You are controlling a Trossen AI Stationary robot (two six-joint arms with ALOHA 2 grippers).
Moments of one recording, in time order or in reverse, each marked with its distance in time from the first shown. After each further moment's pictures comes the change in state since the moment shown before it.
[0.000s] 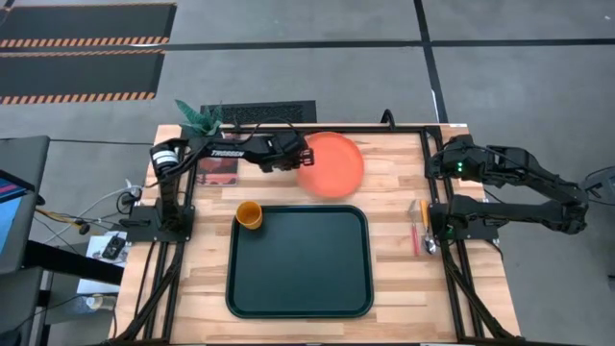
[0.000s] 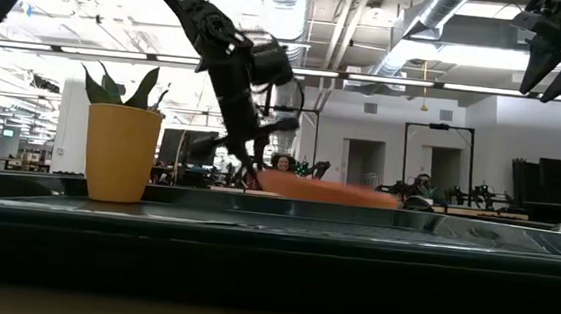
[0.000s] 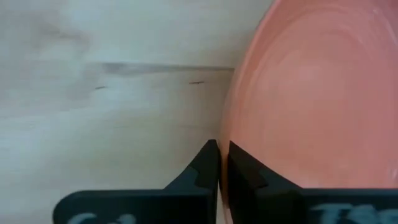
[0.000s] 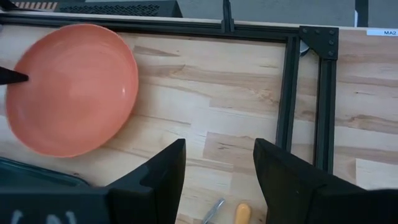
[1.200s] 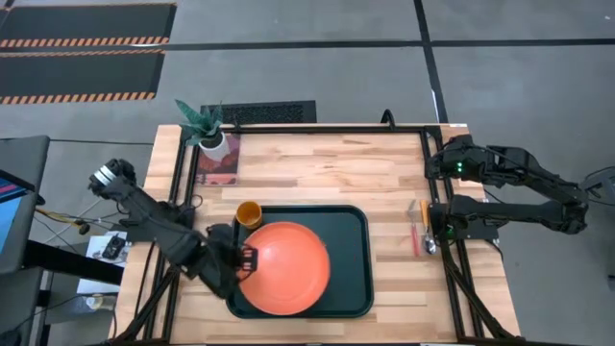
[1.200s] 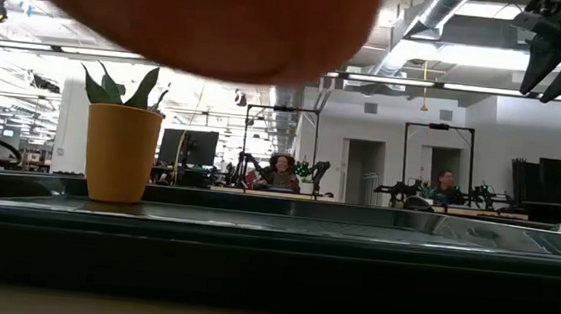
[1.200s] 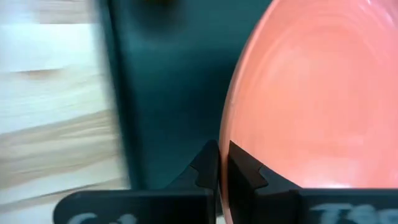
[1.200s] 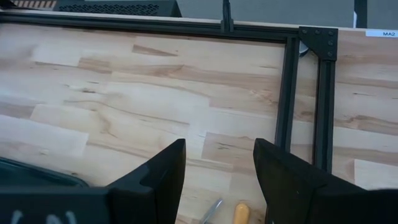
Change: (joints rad) left arm -1.113 -0.432 -0.001 -0.793 -0.169 -1.052; right arm 0.000 0.000 0.000 -0.001 0.001 -0.005
